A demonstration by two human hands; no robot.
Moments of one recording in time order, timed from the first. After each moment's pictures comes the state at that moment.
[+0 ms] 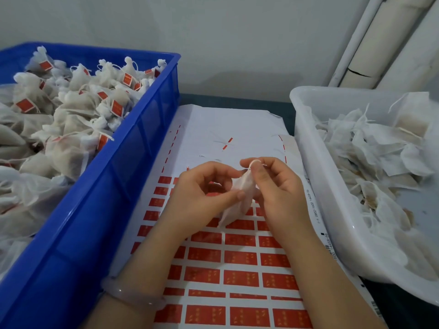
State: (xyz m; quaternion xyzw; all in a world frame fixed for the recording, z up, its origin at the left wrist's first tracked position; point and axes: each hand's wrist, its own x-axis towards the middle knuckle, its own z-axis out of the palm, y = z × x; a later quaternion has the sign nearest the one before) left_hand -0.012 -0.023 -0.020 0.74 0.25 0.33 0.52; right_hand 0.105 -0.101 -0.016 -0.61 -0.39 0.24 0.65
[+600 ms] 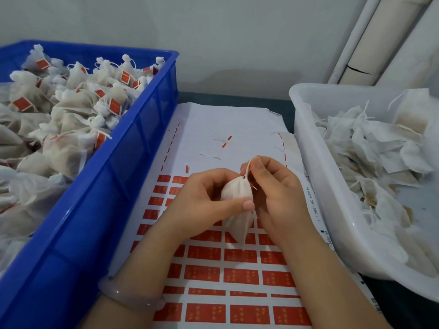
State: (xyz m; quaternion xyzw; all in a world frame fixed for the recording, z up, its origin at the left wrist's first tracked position) left_hand -0.015 -0.029 -0.012 0.76 0.20 0.26 0.56; right_hand 0.103 -0.099 -0.014 -0.52 -0.34 0.37 0.69
